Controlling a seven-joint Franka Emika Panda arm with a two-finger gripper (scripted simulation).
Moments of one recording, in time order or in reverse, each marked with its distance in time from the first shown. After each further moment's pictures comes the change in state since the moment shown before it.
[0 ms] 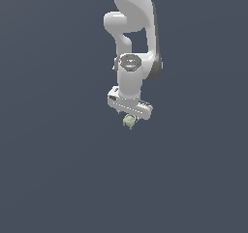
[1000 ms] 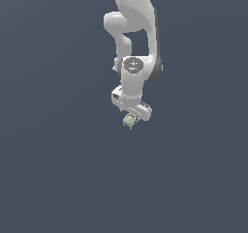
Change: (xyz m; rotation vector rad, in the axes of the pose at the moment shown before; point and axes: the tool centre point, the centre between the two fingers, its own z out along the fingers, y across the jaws) arm -0.021 0.000 0.022 -0.003 0.007 0.164
